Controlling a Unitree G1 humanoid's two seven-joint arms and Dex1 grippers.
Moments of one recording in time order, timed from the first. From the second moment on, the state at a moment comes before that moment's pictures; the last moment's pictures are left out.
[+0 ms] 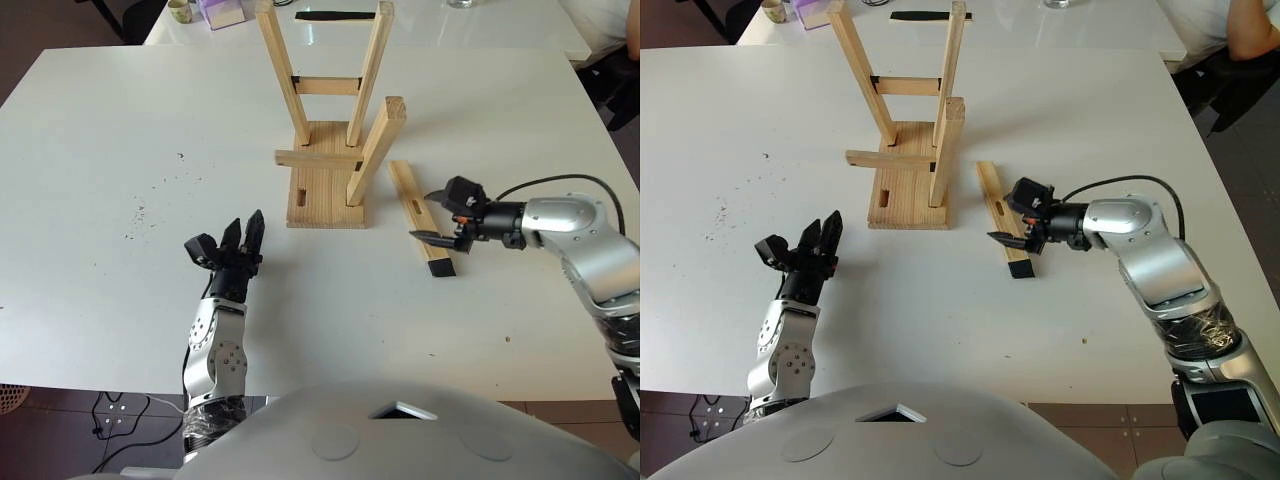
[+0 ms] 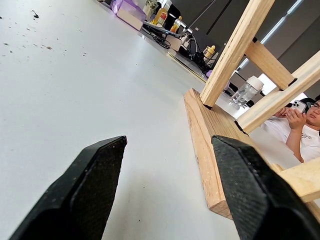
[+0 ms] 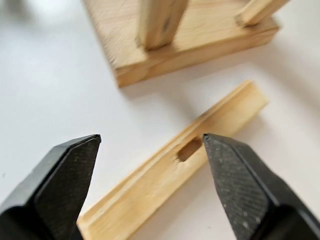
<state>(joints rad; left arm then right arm) 0.31 -0.06 0.20 -0.12 -0.58 0.06 -0.35 -0.23 -0.76 0.18 -0.39 0.22 0.81 0.83</state>
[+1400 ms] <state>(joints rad) 0.33 -0.02 0.24 -0.32 -0.64 0.14 -0.26 -0.04 -0.38 -0.05 -0.47 0.28 1.04 0.31</state>
